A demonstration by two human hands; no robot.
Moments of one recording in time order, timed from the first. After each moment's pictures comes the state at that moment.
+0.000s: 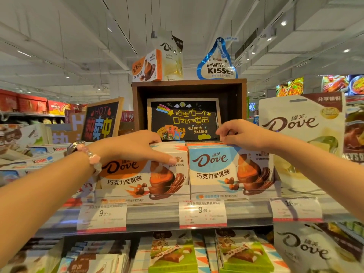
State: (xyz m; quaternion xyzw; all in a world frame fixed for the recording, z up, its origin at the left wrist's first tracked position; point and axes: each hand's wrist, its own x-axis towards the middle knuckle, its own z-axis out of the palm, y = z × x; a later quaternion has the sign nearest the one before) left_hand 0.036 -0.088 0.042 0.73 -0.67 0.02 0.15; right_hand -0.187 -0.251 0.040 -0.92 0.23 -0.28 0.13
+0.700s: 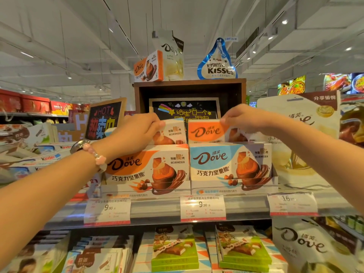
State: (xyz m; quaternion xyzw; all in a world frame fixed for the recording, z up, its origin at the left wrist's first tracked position) left_hand 0.031 -0.082 0.045 0.69 -0.62 0.28 0.26; right_hand -0.190 -0.245 0.068 -0.90 0.29 -0.29 0.15
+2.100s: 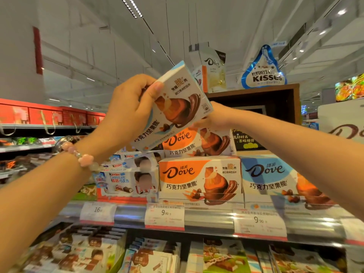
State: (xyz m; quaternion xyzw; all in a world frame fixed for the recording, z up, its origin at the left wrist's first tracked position) left_hand 0.019 0.035 0.088 0.59 -0.55 0.40 0.45; right_hand -0.052 -0.172 0.107 -0.96 0.05 -0.28 0.04
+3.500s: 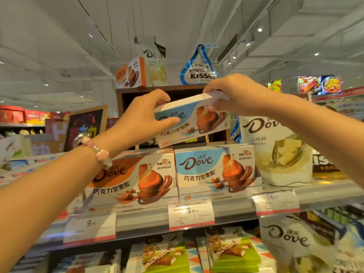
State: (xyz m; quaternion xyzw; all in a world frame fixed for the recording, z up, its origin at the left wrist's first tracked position) left_hand -0.015 -0.098 0.073 0.57 -0.67 0.29 0.38; right_hand -0.220 -0.206 0.109 -0.89 0.19 -0.36 -0.18
